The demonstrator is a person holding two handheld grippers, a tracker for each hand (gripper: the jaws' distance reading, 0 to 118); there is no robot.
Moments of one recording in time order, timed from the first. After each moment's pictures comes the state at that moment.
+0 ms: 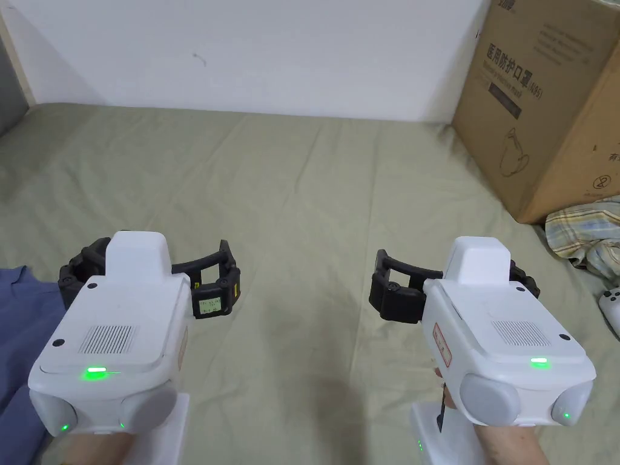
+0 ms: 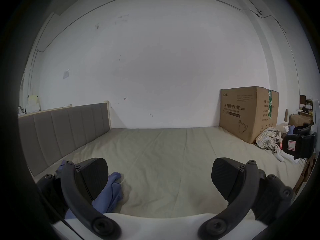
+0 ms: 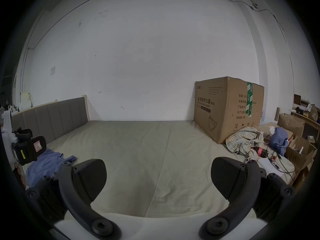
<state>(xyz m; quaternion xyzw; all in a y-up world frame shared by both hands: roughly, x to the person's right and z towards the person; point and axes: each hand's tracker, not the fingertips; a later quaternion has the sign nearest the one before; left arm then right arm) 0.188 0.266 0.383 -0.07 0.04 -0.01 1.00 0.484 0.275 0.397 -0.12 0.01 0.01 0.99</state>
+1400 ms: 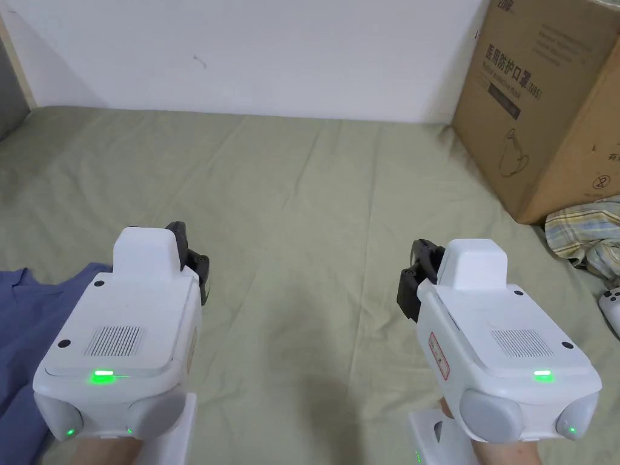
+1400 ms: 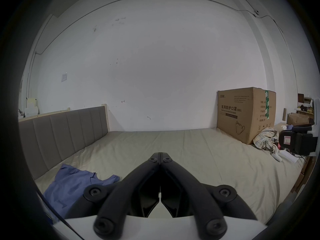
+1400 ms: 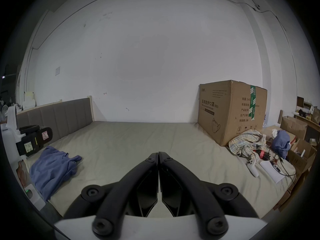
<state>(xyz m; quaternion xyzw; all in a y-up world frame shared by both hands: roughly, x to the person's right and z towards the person) 0.203 0.278 0.393 -0.06 0.03 -0.02 1.00 0.472 0.290 0.412 -0.11 0.03 0.02 0.99</state>
